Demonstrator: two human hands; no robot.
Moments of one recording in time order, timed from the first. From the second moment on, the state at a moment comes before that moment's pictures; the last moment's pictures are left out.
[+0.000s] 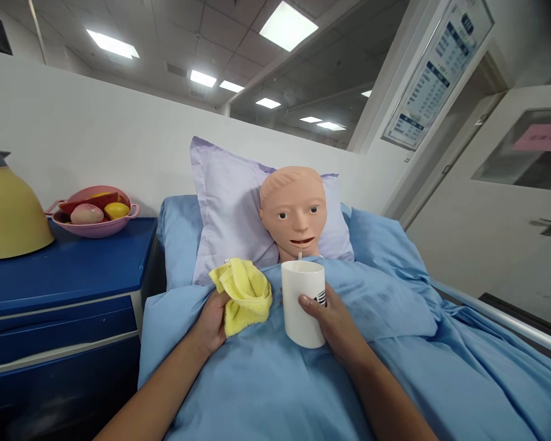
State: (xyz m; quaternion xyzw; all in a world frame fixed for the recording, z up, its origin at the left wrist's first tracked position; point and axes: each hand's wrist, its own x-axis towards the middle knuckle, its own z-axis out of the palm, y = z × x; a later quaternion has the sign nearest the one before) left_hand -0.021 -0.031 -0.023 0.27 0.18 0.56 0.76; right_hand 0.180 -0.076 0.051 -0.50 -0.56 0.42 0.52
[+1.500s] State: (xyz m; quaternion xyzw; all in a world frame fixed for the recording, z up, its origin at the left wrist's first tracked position) left_hand -0.015 -0.036 0.035 0.34 0.32 0.54 0.70; right_hand 0.175 -0.067 0.037 -0.44 -0.42 0.35 0.71
